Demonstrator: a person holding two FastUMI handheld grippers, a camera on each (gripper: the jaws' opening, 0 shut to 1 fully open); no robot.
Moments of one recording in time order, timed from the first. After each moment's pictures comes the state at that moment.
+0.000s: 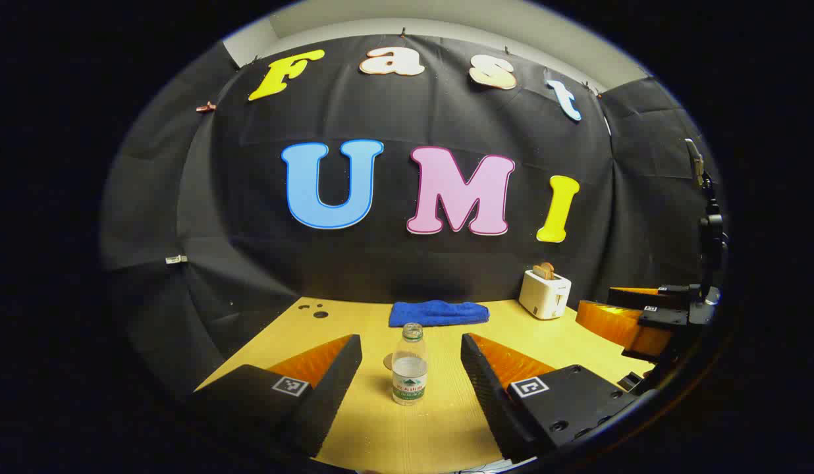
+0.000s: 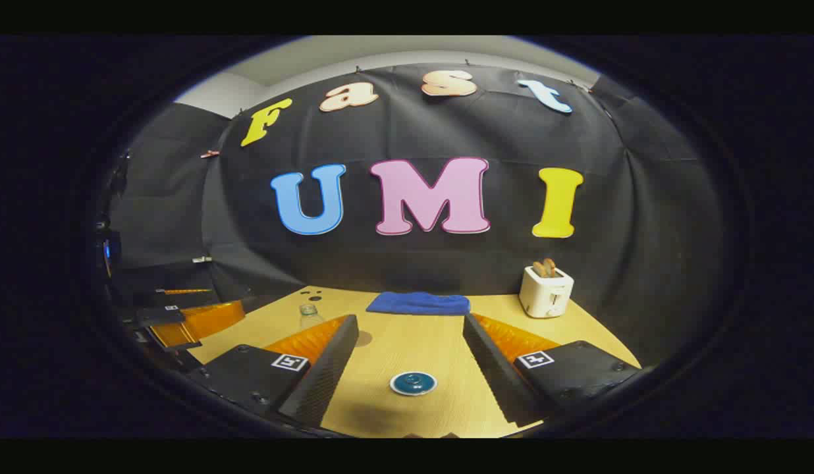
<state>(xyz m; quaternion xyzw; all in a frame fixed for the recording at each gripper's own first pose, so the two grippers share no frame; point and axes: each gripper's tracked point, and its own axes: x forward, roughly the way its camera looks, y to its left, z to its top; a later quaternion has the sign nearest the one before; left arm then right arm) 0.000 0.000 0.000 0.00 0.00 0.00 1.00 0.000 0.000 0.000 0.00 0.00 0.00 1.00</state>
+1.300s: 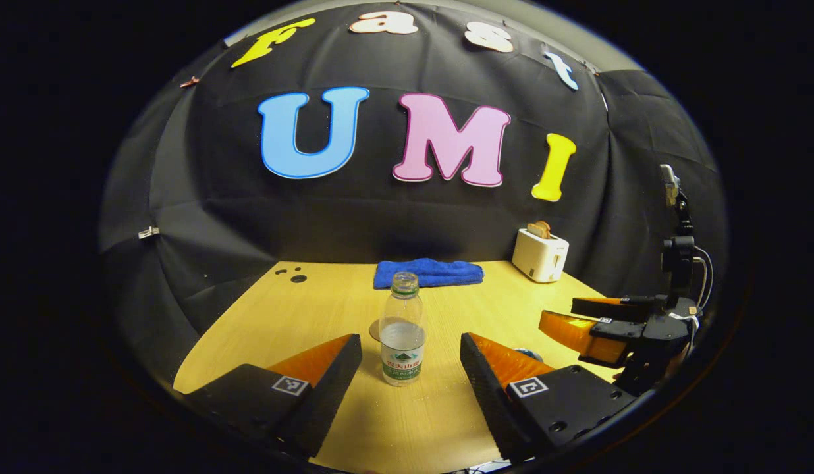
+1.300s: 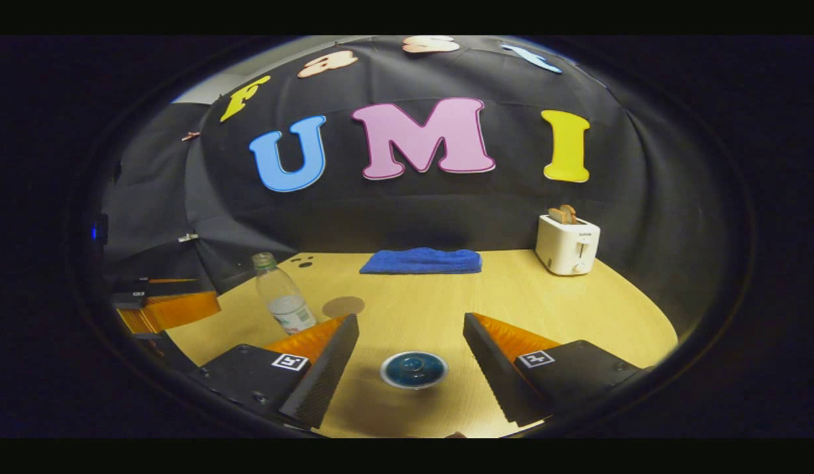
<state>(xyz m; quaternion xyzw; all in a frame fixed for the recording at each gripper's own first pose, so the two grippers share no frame) 0.057 -0.005 -0.082 0.01 0.08 -0.05 1.00 0.091 -0.017 -0.129 0.02 0.08 0.00 1.00</state>
